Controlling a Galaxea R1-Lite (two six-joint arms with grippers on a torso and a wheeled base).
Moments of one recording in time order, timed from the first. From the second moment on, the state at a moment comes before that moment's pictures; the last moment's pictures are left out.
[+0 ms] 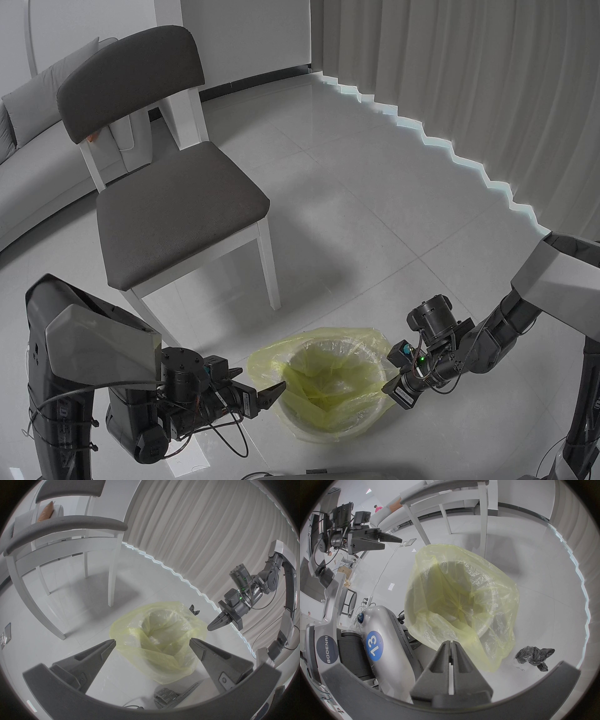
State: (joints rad) left arm -0.52 2.32 -0.30 -1.55 -0.13 -0.22; right arm 0.46 2.20 -0.88 -0.25 0.20 -0.40
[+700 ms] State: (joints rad) left arm -0.41 2.35 -0.47 -1.55 -0.04 -0.22; right arm 0.46 2.27 -0.99 -0.25 0.22 -0.41
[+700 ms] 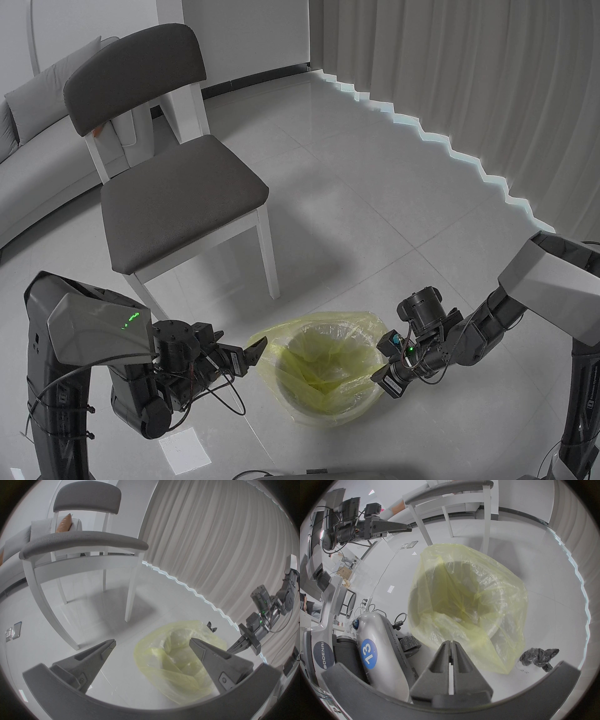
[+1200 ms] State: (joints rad) left arm -0.35 2.32 -0.49 -1.55 -0.05 -0.22; right arm 0.45 2.32 -1.02 -0.24 0.25 -0.46
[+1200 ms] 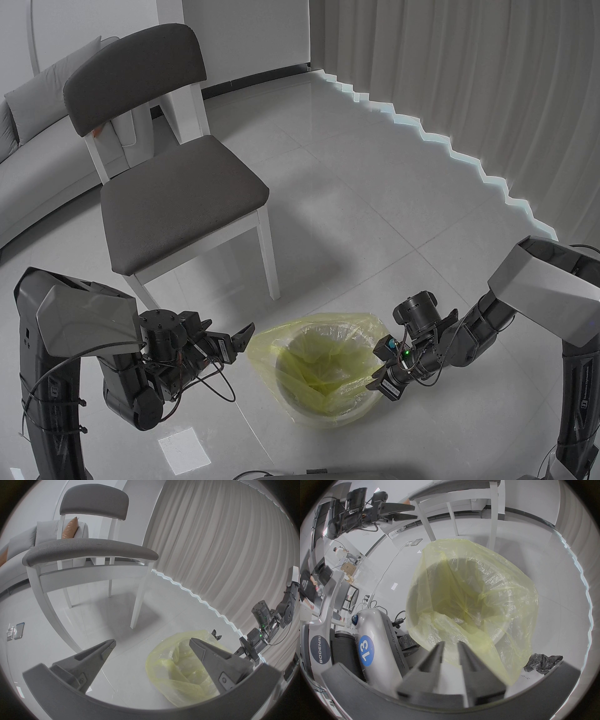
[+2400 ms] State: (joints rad) left arm -0.35 2.34 -0.50 -1.55 -0.05 -0.22; right arm 0.43 2.36 -0.96 -0.24 0.25 -0.52
